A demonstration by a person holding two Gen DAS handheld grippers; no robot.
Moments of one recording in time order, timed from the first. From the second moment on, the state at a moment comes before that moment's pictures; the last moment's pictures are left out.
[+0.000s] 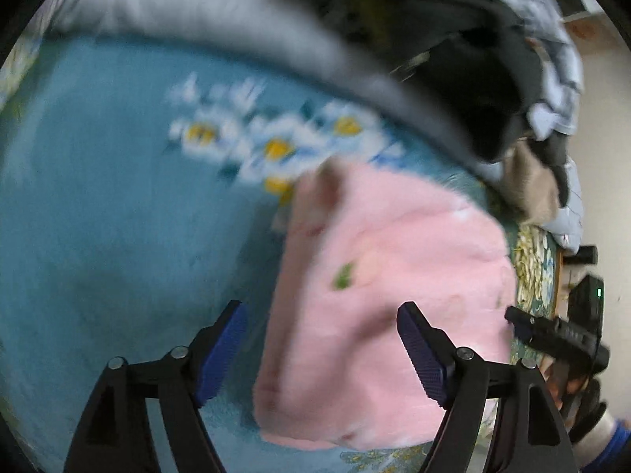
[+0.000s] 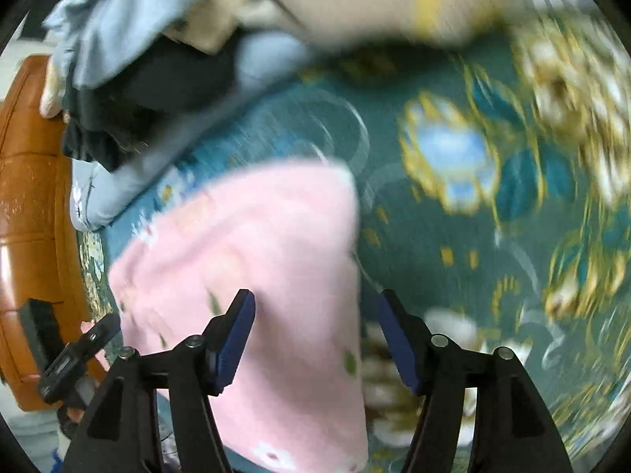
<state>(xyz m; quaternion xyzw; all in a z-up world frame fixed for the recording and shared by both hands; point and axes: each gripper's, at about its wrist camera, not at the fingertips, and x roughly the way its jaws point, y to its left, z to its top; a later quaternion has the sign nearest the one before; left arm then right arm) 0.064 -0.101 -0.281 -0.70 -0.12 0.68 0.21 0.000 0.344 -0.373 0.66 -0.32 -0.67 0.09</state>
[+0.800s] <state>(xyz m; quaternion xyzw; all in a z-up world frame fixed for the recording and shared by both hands) 0.056 -0.094 -0.342 -0.75 -0.19 0.60 0.20 0.003 0.306 -0.421 0.68 -0.42 -0.60 0.10</state>
